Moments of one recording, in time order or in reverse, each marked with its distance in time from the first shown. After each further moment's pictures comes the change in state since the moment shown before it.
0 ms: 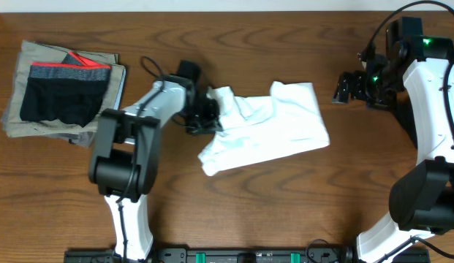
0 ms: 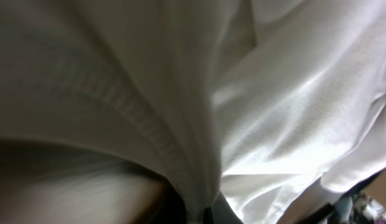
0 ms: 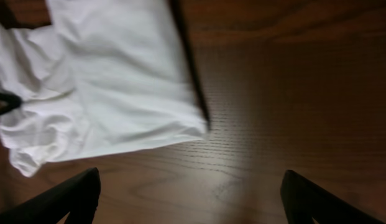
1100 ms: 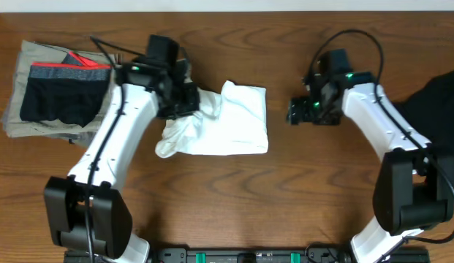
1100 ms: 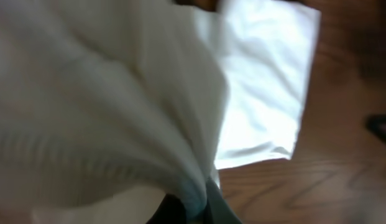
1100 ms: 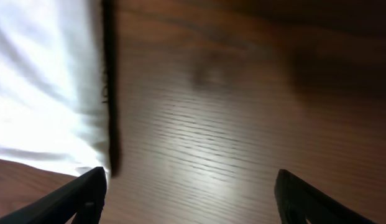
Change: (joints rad) left arm -0.026 -0.388 0.072 -0.203 -0.307 0.090; right arm 0.286 0.001 -0.411 0.499 0.000 0.125
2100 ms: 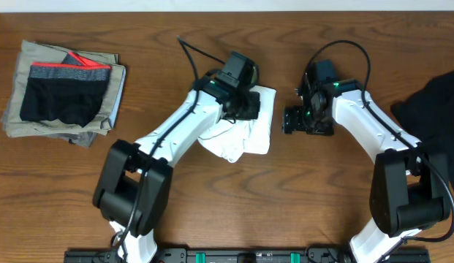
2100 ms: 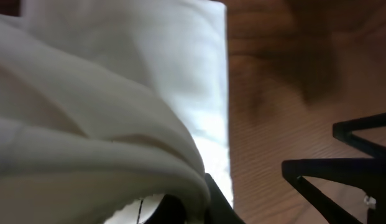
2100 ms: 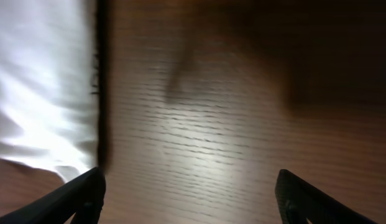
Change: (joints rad) left arm -0.306 0.217 0.001 0.369 -0.015 -0.090; right arm 0.037 0.000 -0.055 -0.008 0.067 0.091
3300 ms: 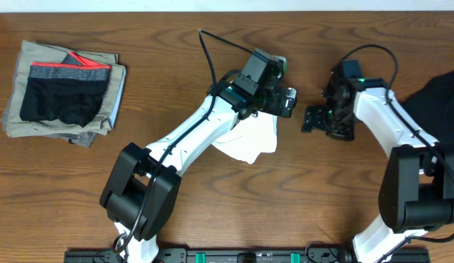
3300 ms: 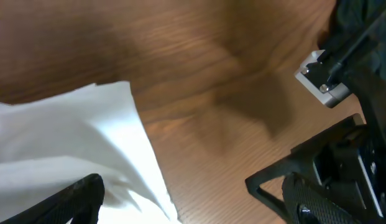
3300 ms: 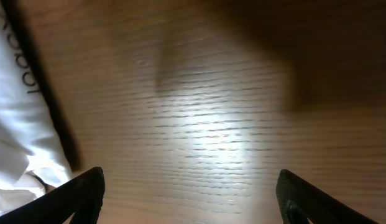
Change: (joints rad) left arm -0.088 0.003 0.043 0.214 0.001 0.074; right arm -0.154 0.000 0.000 -0.083 -0.017 0.022
